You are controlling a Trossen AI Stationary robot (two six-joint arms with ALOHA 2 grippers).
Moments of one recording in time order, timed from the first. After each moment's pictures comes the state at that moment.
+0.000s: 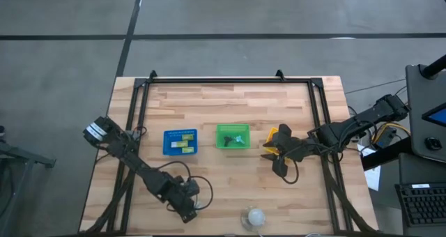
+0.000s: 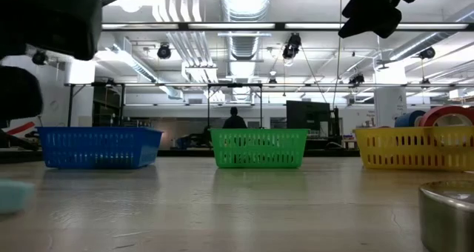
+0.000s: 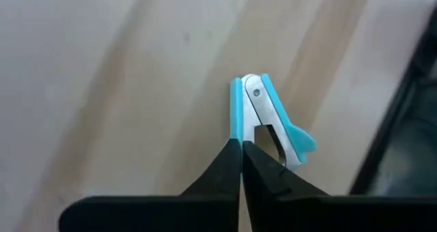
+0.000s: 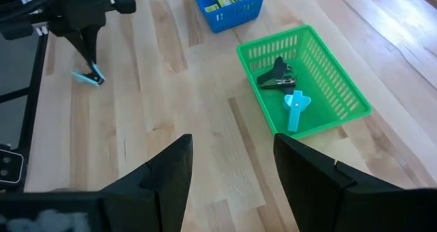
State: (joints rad) left arm -0.70 1.72 1.01 -0.36 -0.04 -1.23; right arm 0.40 1.15 0.88 -0.49 0.40 0.60
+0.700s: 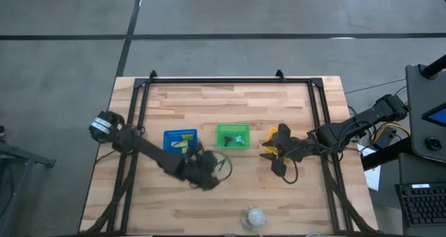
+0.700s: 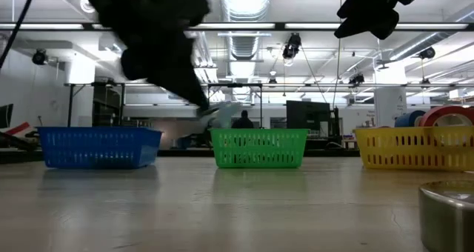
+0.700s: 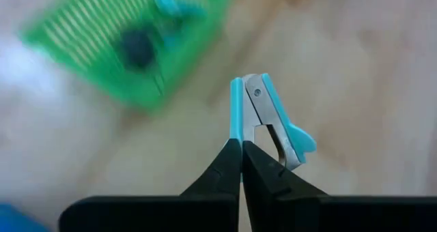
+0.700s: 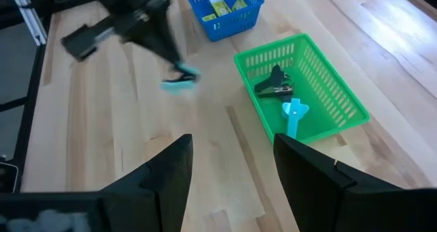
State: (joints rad) left arm -0.45 1.71 1.08 -0.36 -0.59 -0.83; right arm 0.40 1.15 0.86 -0.44 0.42 0.60
